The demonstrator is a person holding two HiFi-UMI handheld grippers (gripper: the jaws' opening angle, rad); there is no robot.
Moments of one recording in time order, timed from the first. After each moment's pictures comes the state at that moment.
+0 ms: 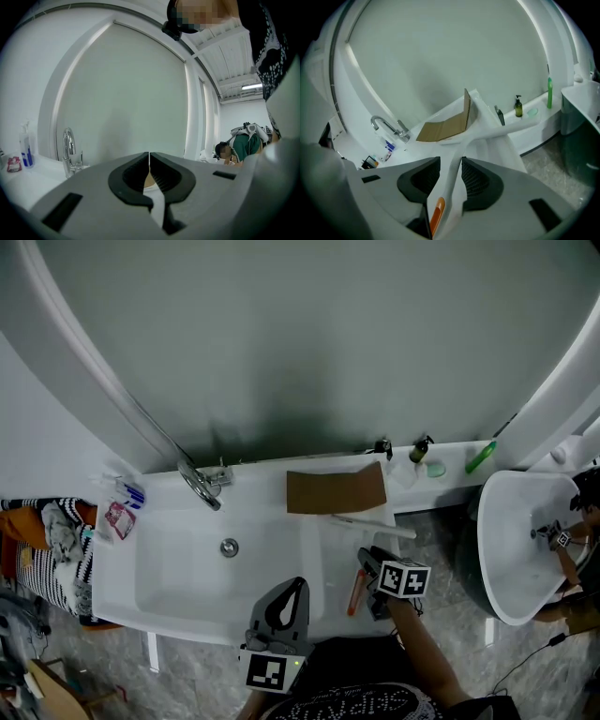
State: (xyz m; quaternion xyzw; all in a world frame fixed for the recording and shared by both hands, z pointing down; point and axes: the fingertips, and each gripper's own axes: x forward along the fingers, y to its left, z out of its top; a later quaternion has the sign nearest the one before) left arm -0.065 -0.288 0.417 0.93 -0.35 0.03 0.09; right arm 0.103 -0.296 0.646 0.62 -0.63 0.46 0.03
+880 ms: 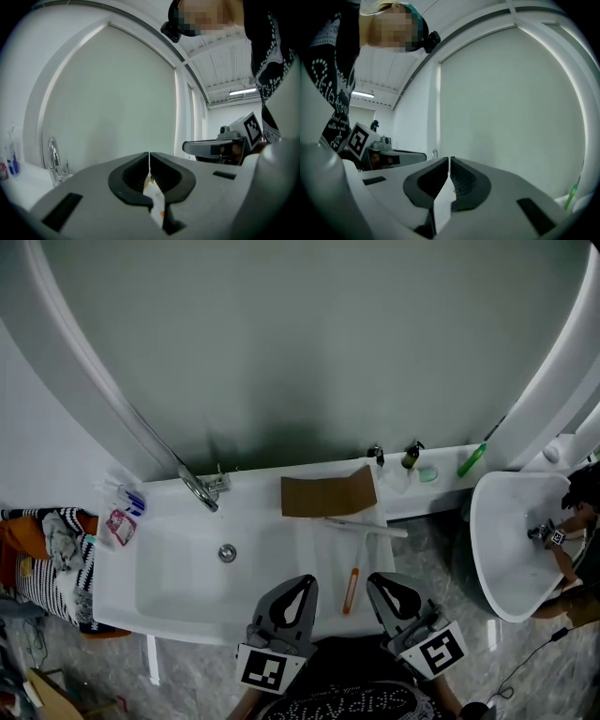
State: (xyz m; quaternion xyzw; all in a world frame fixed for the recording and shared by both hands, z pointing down) left arm -0.044 -0.264 0.380 0.96 -0.28 0.00 0.07; right arm 0.028 -0.219 0.363 0.59 -0.81 0.03 0.01
